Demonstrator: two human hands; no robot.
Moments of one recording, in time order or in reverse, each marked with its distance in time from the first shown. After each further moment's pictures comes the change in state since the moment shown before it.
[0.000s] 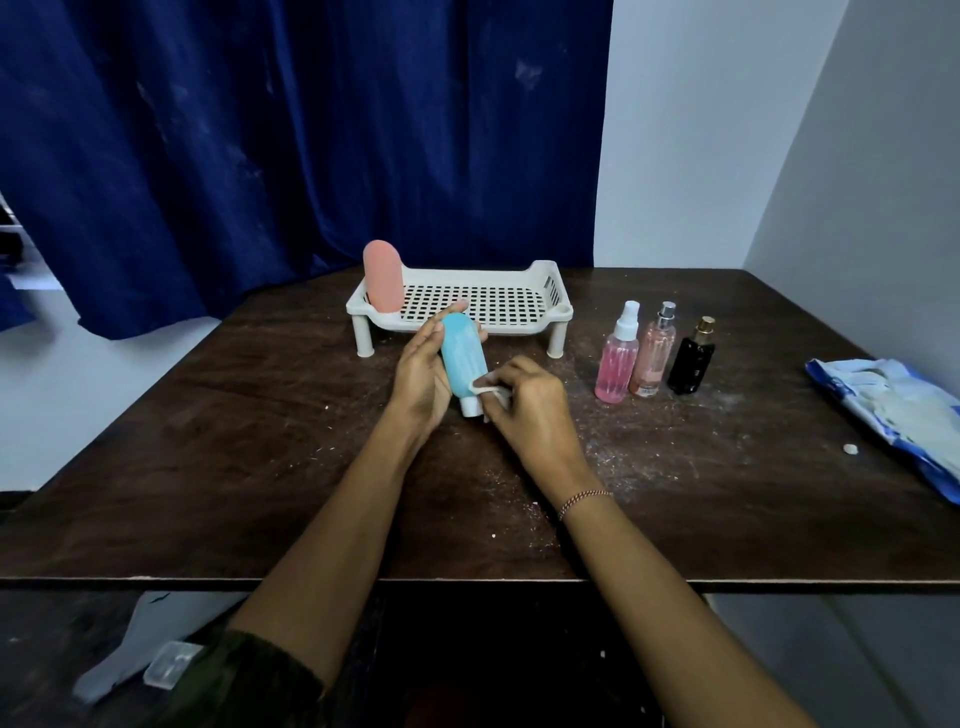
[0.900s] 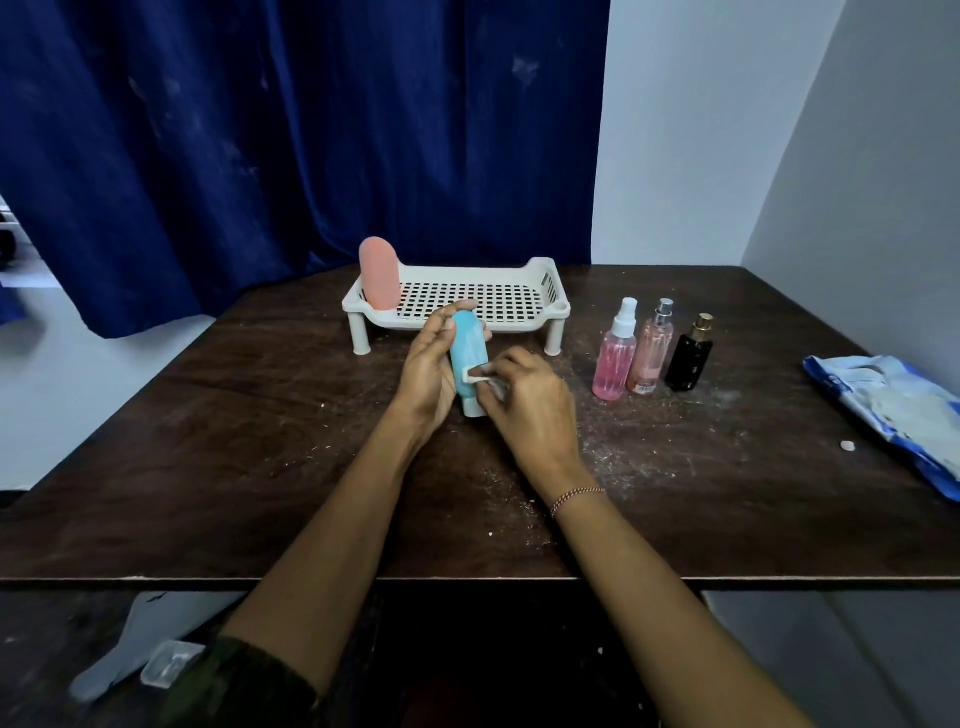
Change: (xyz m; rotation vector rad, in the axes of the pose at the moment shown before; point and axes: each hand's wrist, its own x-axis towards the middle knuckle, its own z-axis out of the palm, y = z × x) left_hand 0.001 -0.005 0.004 -0.008 -0.089 0.011; right_hand 0.000 -0.007 -0.002 -0.196 0.102 -0.036
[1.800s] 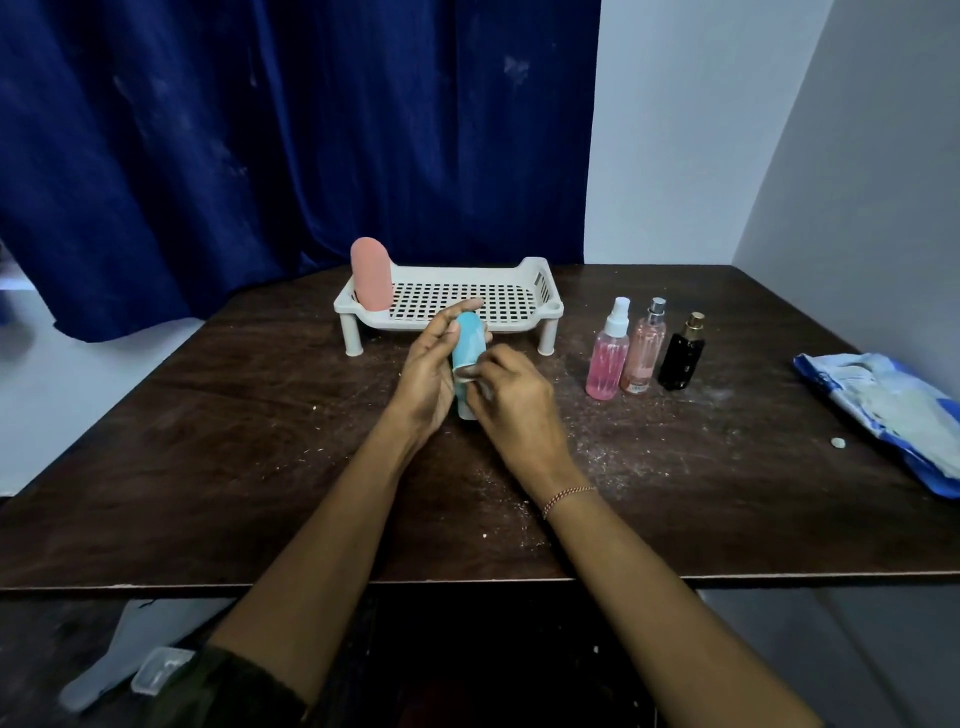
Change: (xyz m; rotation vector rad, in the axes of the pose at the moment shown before) left_hand -0.006 0.002 0.008 0.050 -0.055 -0.002; right_hand -0.001 -0.003 0.003 0.061 0.054 -0.146
